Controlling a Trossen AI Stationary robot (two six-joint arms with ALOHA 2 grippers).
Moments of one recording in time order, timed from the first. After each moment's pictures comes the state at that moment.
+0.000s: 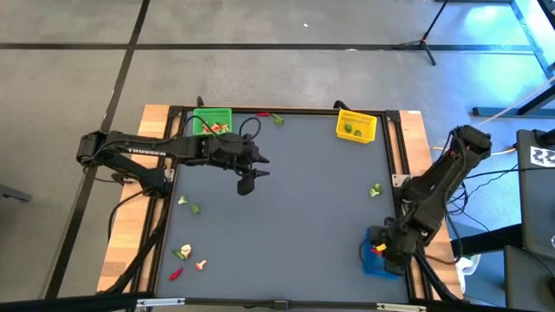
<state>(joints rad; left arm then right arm) 0.09 1.31 0.95 -0.20 -0.01 -0.03 0.98 1.21 0.74 -0.72 -0.13 1.26</state>
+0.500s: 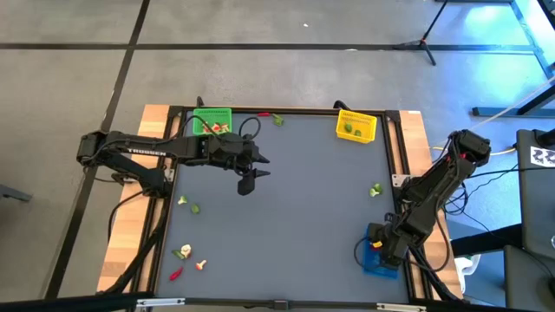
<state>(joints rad) 0.09 1.31 0.95 -0.20 -0.01 -0.05 0.98 1.30 0.65 -0.73 -0.12 1.28</state>
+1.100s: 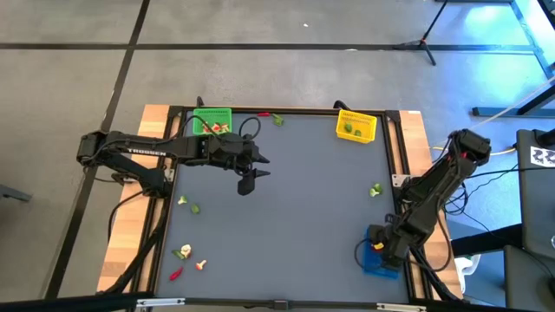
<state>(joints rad) 0.09 1.31 0.95 -0.20 -0.01 -0.05 0.98 1.29 0.67 -0.74 -0.16 1.25</state>
